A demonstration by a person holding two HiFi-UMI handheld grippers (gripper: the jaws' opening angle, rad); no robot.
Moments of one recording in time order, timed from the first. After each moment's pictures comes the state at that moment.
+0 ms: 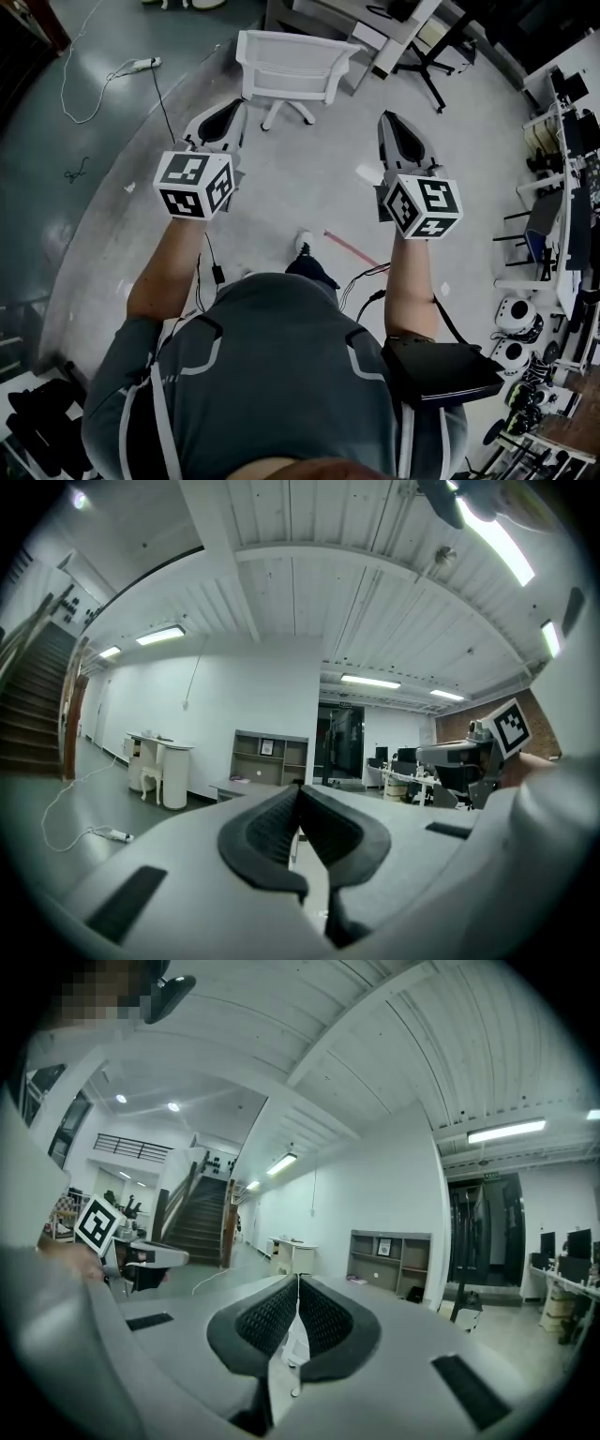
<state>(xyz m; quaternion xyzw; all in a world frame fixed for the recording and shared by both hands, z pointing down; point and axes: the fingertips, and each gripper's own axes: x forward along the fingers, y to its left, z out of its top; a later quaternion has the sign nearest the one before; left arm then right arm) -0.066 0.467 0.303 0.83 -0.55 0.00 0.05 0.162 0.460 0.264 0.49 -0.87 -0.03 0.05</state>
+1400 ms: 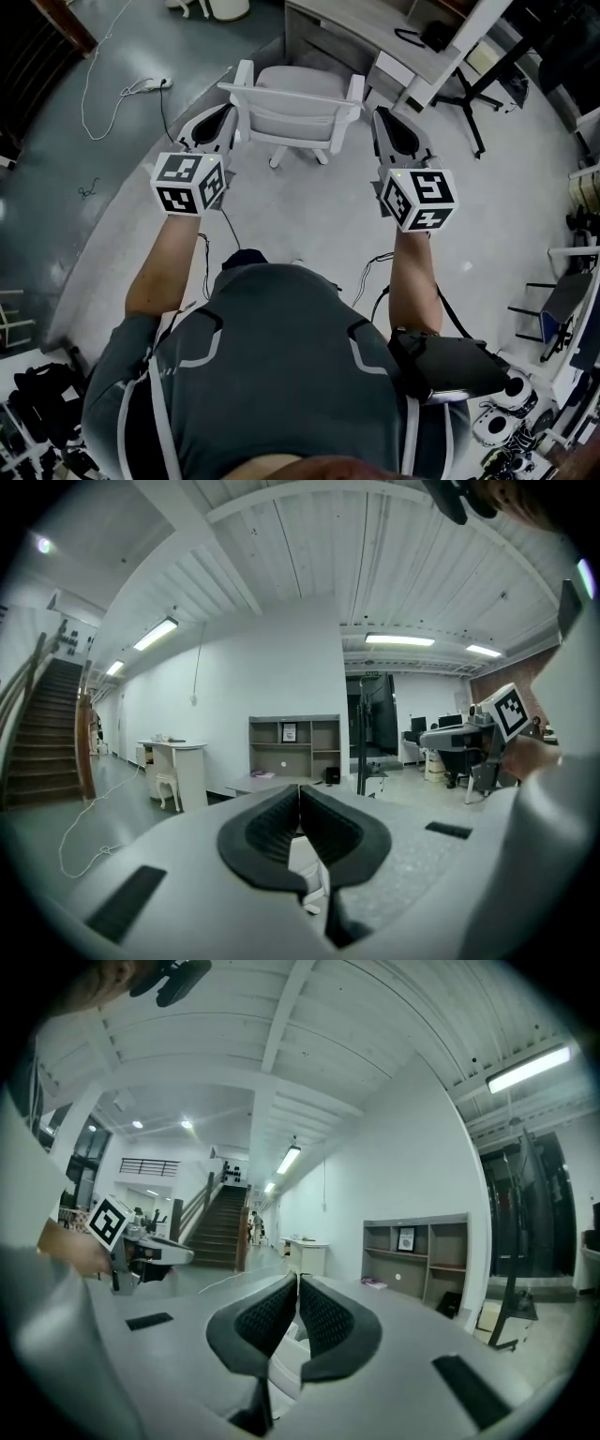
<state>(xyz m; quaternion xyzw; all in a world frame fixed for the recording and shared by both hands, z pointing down) 0.028 0.138 0.326 0.78 -0.62 0.08 0.05 0.263 0.091 0.298 0.39 -0.92 -0.01 0.04</state>
